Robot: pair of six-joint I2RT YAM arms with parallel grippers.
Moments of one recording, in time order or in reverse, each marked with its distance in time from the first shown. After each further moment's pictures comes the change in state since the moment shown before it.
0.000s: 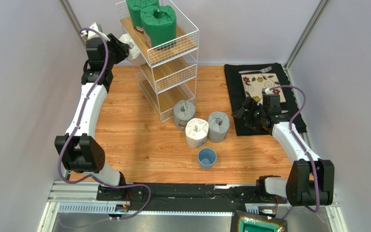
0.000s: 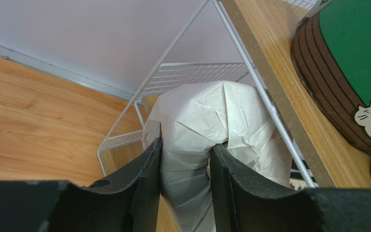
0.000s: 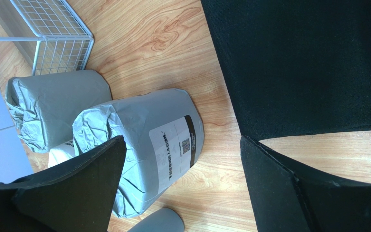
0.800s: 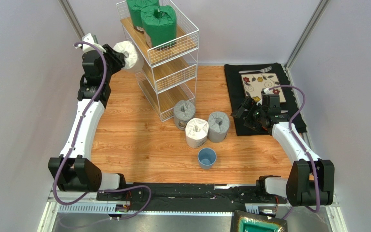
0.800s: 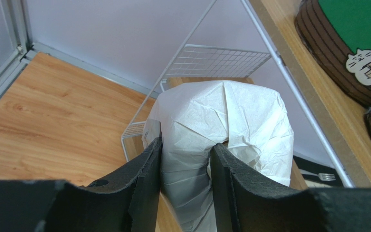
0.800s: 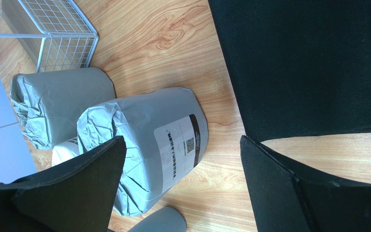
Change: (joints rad) left arm -0.007 -0.215 -0.209 0.017 -0.101 0.036; right arm 0.007 0.000 0.000 0.006 -0.011 0.004
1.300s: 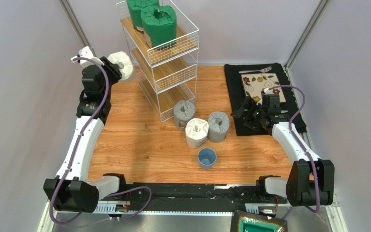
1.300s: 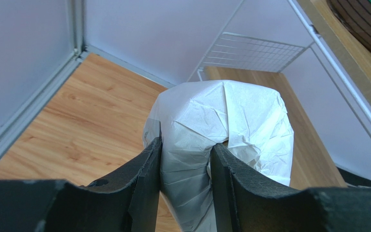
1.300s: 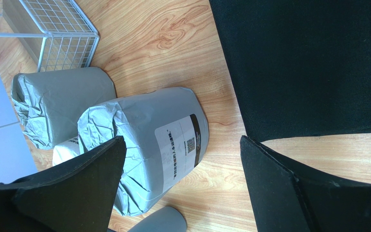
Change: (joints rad) left arm -0.045 -0.192 -0.180 0.000 -0.187 0.082; right arm 0.000 0.000 0.000 0.001 -0.003 0.000
